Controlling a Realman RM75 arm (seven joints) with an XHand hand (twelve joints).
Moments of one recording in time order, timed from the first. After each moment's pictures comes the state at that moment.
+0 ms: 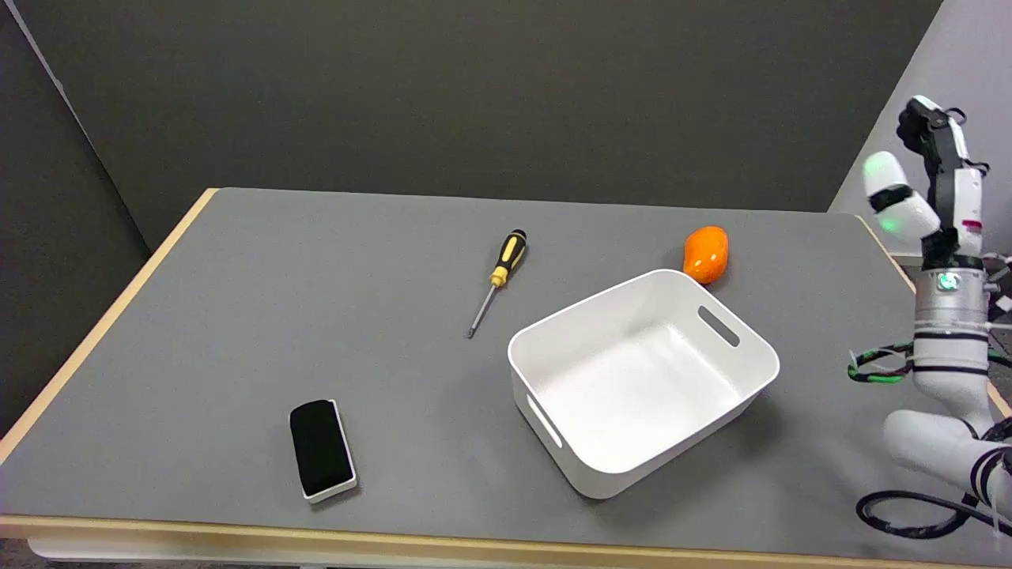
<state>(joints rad) 0.12 -0.81 -1.86 0.66 1.07 1.31 1.10</state>
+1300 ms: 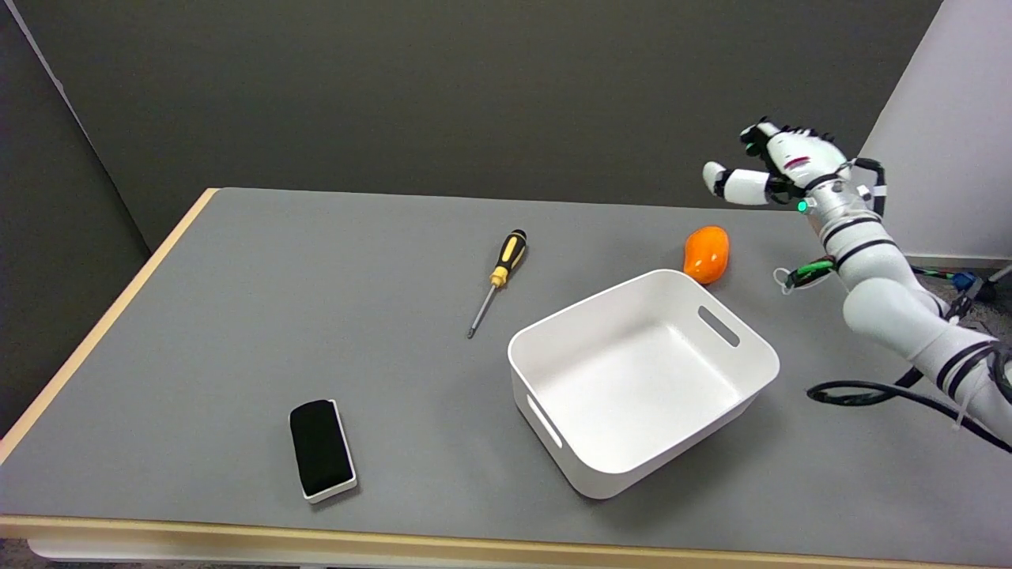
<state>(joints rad) 0.31 -0.75 -1.80 1.06 1.26 0.34 -0.21</state>
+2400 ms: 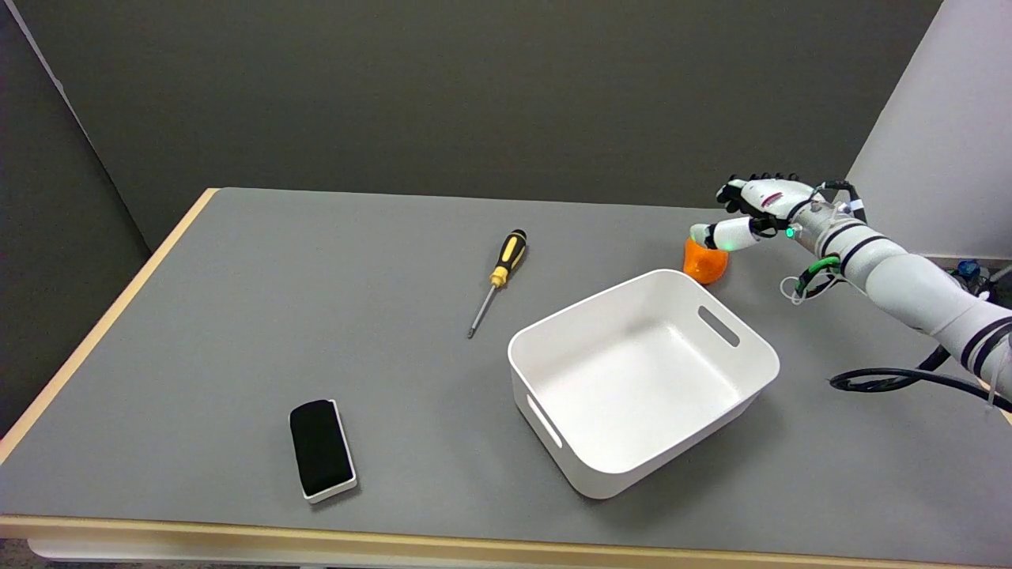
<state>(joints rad) 0.38 -0.65 -1.94 1.01 1.55 0.03 -0.51</state>
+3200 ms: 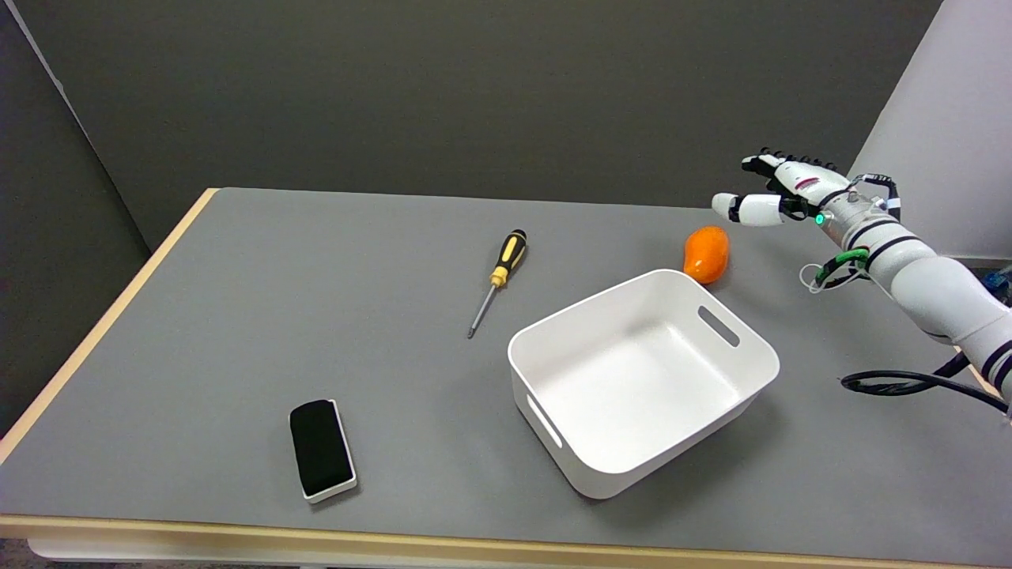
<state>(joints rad) 0.27 -0.66 -1.76 1.08 1.63 0.10 -0.48</state>
